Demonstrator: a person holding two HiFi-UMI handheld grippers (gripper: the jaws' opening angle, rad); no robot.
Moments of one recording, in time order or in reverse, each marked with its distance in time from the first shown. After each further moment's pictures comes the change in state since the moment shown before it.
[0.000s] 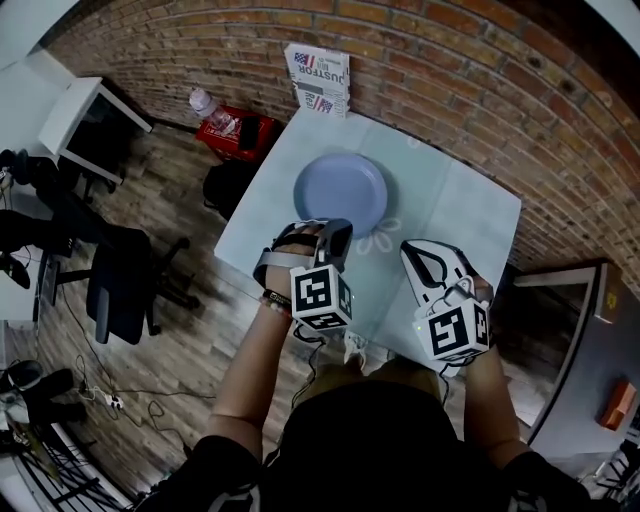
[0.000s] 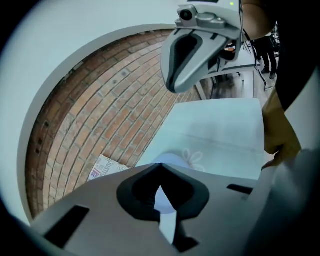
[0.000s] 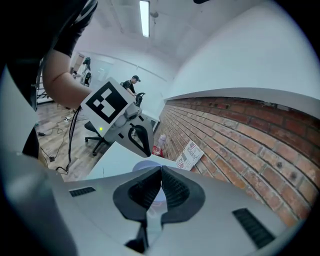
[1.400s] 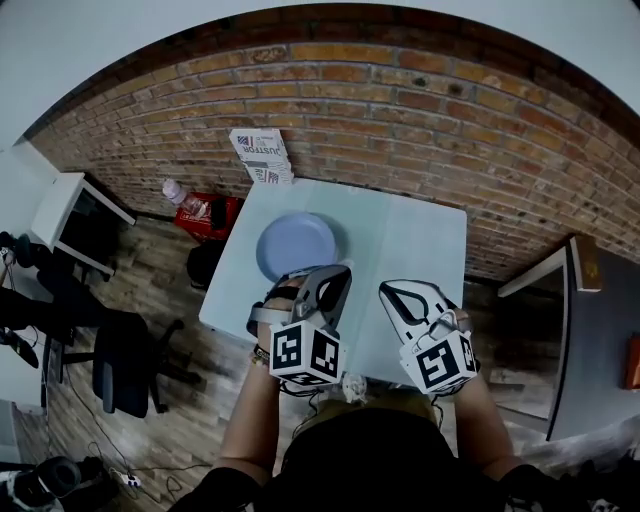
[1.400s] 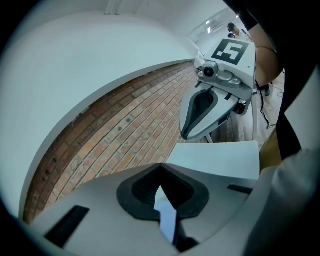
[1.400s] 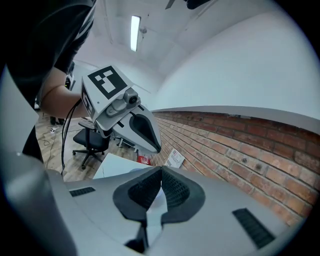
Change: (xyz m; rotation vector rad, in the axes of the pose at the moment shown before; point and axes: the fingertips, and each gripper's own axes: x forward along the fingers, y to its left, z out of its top) left arm -0.099 -0.013 0.169 -0.017 -0.317 0.030; right arm -0.133 -0.016 0.002 0.102 -0.127 -0.174
